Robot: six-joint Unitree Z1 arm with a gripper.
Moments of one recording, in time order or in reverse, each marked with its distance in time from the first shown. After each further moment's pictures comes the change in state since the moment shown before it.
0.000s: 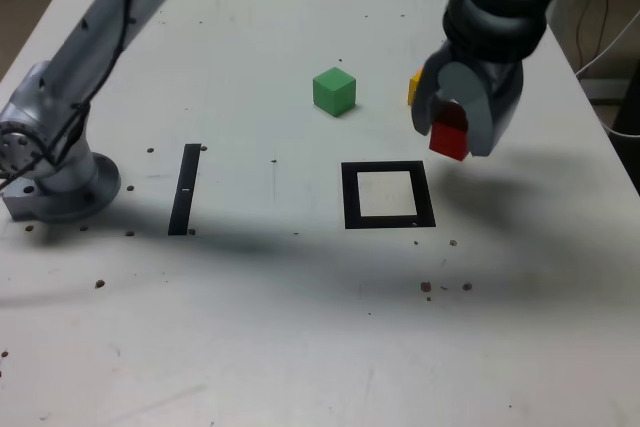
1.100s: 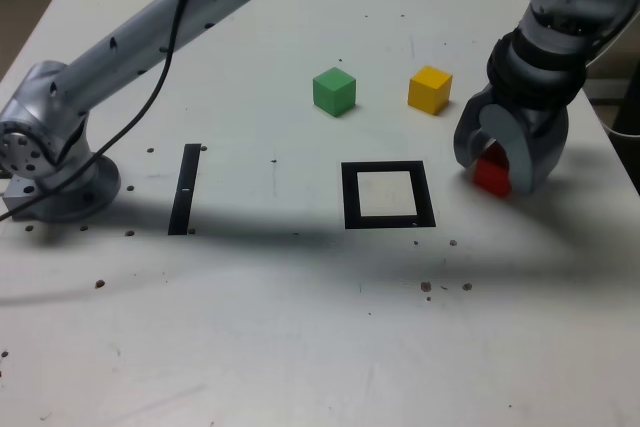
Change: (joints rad) arm 0.003 0.221 -0.232 -0.011 0.021 0.154
